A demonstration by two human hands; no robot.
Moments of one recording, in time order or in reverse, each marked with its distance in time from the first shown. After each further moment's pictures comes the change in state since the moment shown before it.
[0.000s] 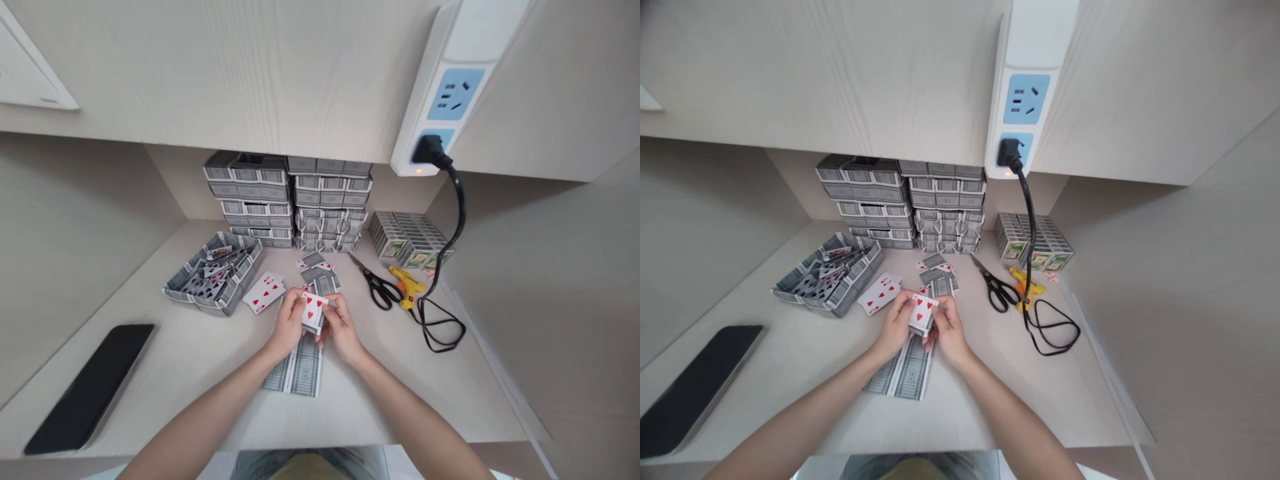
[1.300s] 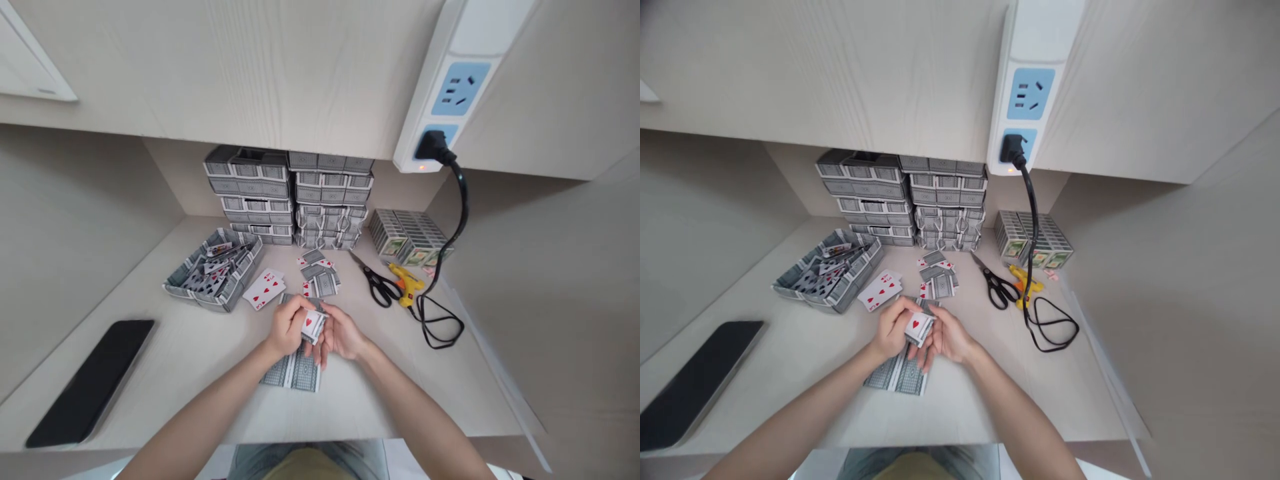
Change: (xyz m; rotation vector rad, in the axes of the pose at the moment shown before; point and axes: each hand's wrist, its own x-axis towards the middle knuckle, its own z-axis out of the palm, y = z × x) left_hand -0.011 0.006 -0.014 0.323 -0.061 0.395; right_hand 0.002 -0.010 -0.015 0.166 -0.576 0.520
